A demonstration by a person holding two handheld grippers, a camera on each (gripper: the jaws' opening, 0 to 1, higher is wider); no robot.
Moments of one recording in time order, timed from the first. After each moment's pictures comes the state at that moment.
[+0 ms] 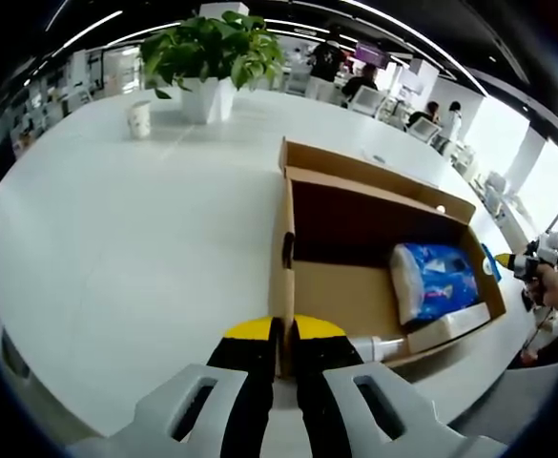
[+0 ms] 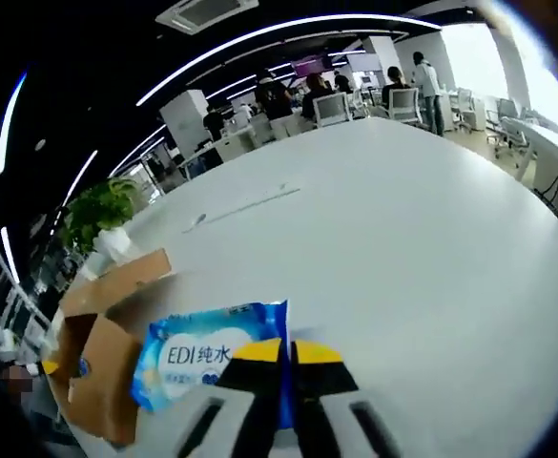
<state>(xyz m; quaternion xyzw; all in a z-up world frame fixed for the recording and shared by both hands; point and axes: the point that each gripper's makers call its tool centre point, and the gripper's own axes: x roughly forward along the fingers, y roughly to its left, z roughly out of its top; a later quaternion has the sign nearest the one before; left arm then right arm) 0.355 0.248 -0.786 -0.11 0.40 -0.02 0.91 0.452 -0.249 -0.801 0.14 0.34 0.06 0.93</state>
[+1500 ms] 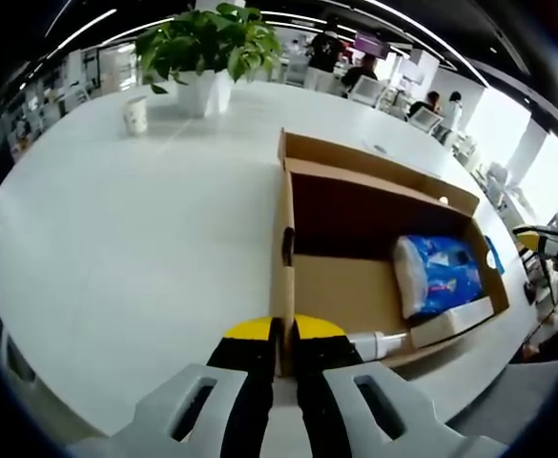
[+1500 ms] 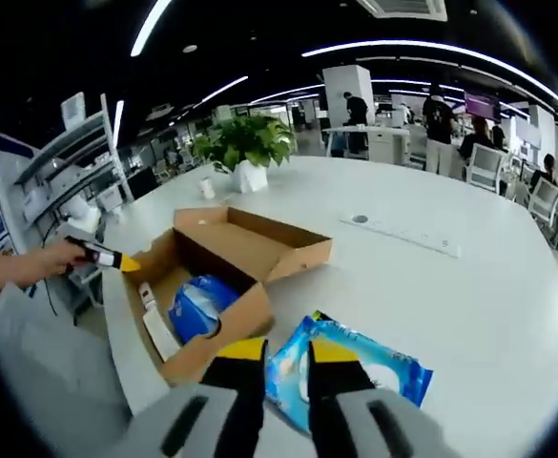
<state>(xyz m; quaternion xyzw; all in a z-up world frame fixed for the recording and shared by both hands) 0.355 0.247 -0.790 -0.10 0.42 -0.02 0.90 0.424 -0.109 -0.727 -0.05 0.32 0.38 0.87</state>
